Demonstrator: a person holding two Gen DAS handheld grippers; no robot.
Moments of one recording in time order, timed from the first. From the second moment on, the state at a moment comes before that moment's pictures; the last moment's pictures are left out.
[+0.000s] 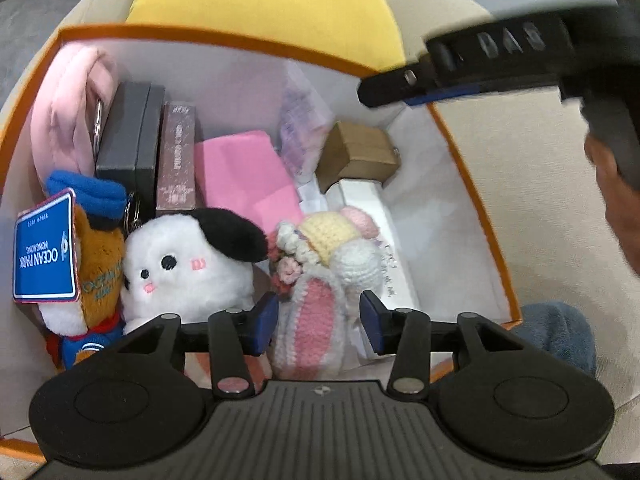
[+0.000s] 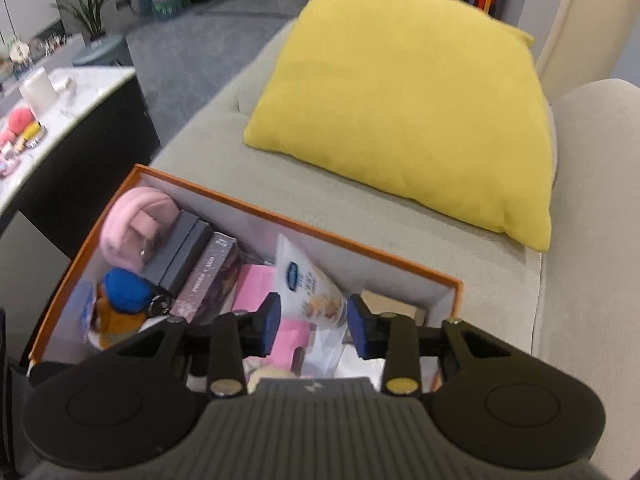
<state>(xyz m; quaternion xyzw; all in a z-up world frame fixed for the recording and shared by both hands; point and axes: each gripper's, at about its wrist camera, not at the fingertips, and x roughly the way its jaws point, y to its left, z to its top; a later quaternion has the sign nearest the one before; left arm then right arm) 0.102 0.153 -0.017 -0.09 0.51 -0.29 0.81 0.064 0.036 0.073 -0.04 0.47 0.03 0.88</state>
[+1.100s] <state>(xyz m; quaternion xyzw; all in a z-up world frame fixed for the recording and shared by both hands) 0.029 0.168 -0.004 0.01 0.32 -0.07 0.95 -0.074 0.058 -0.002 -0.03 0.30 0.02 0.95</state>
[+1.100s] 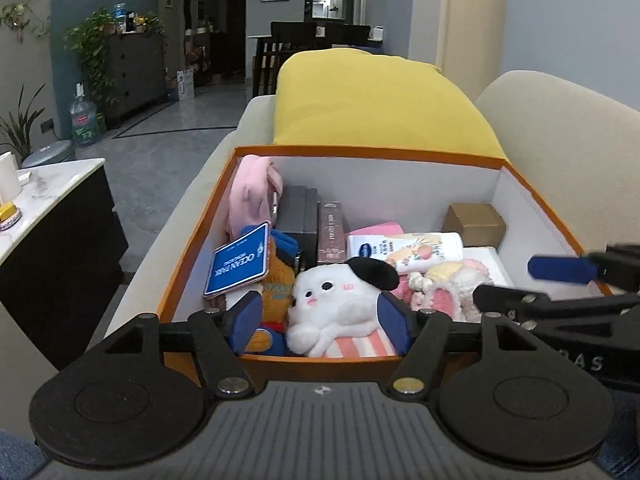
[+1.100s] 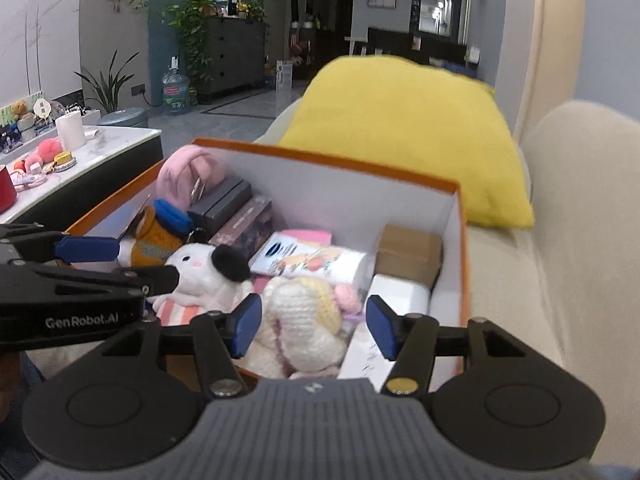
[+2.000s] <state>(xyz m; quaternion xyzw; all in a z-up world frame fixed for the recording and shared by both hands) 0.041 0.166 -0.018 0.03 0.33 -0.05 0.94 -0.058 0.052 -0.019 0.01 0.32 0.03 0.95</state>
